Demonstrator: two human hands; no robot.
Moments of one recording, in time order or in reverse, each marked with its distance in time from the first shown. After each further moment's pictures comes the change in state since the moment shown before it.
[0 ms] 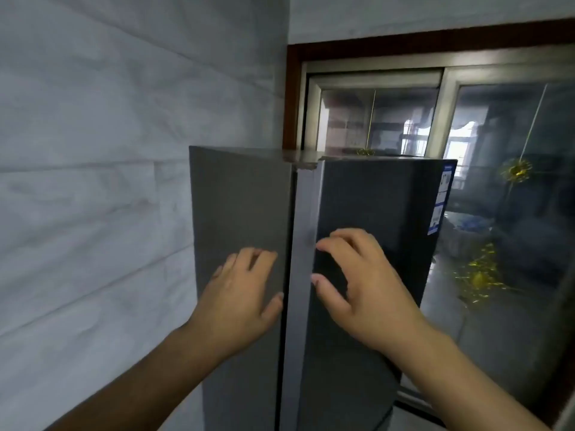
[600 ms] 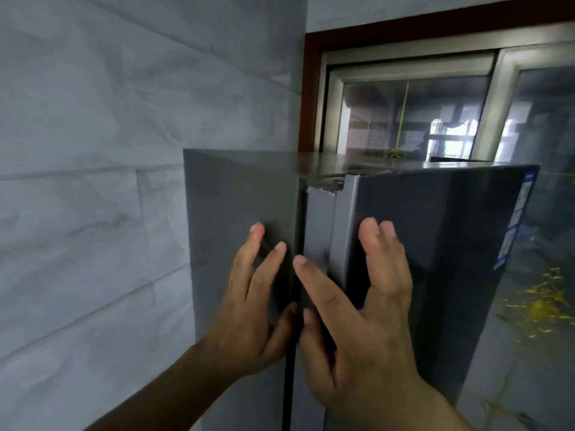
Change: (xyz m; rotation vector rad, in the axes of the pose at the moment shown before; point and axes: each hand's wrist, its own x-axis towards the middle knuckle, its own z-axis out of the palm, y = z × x) left_hand 0.098 -0.053 0.108 -0.379 0.485 0.327; right_hand 0.064 0.044 0.092 -0.066 0.504 -0.228
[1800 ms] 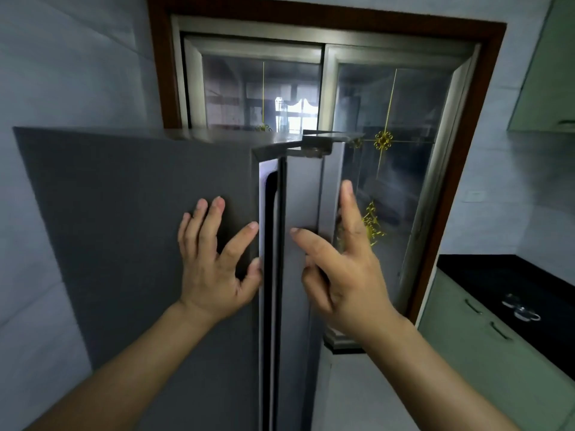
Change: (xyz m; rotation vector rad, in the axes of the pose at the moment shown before) left_hand 0.011 -0.023 0.030 0.001 0.201 0.220; right_hand -0.010 -0.034 -0.050 -0.254 -0.205 0.209
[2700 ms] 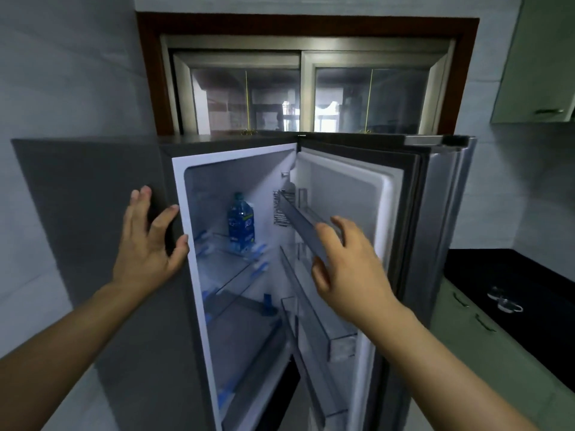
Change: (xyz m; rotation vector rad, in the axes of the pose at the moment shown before) left_hand 0.010 0.032 -0.032 0.076 -0.227 -0.124; right_hand -0.082 0.065 -0.116 -0.257 -0.228 0.294
